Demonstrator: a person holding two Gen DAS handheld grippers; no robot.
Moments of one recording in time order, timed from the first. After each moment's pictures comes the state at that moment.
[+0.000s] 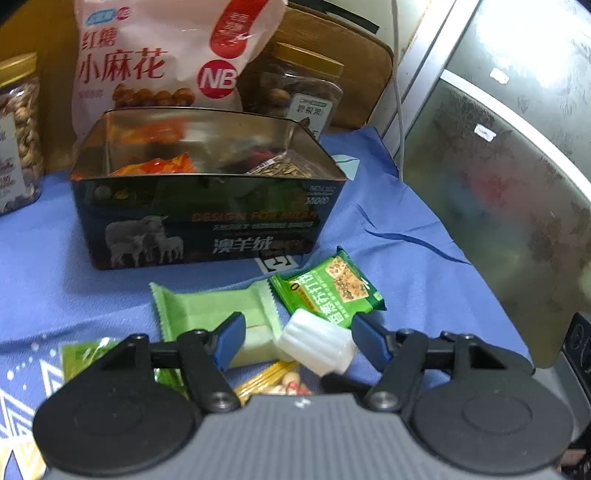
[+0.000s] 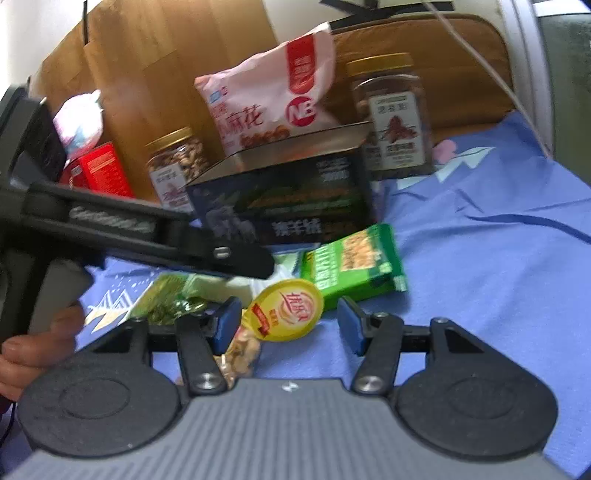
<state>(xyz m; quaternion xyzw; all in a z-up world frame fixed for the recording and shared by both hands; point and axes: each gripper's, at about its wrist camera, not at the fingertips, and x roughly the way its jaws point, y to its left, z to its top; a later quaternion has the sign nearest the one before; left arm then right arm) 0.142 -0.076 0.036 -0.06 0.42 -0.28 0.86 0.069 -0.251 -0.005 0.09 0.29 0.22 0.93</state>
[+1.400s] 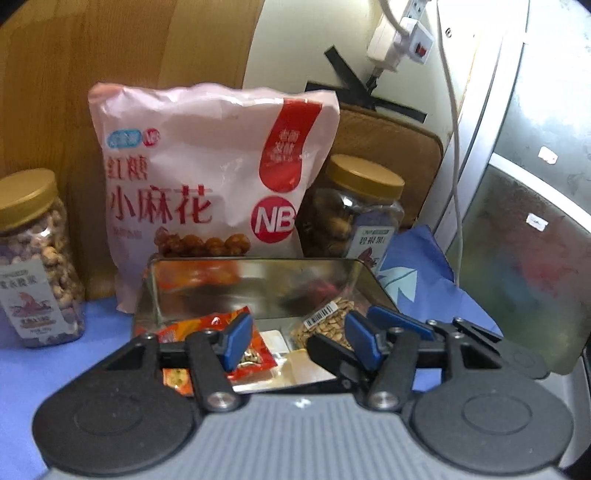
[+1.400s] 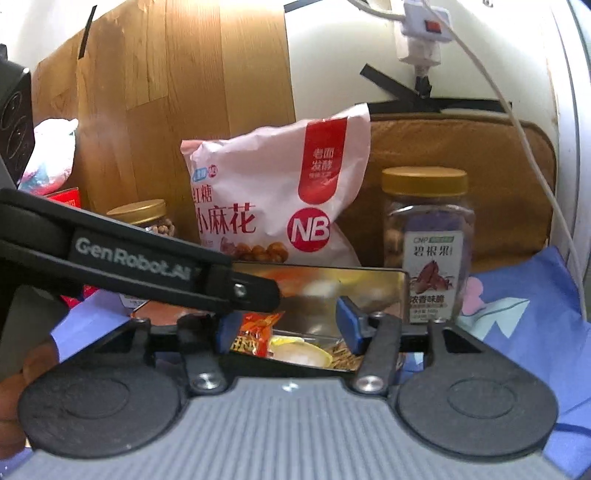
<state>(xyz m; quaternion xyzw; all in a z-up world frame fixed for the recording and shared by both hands) 0.211 -0.056 0.085 -0.05 0.32 -0.21 0.92 0.168 -0.209 0.038 0.02 0.16 0.18 0.97</state>
